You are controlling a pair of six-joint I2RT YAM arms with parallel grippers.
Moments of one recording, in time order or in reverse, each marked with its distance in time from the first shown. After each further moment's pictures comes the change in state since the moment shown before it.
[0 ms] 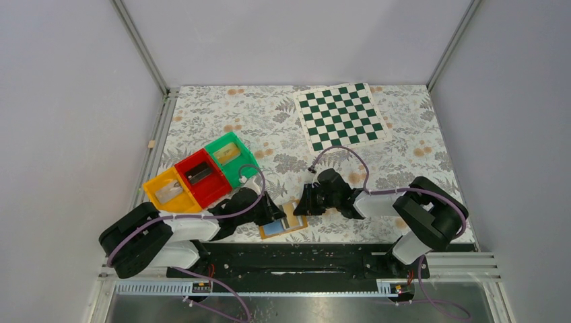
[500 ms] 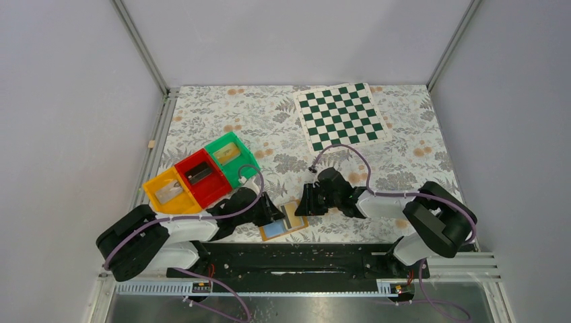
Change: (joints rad) left arm 0.008 -0.047 0.000 -0.054 0.010 0.002; right arm 0.003 -0.082 0.021 -0.130 0.022 -0.030
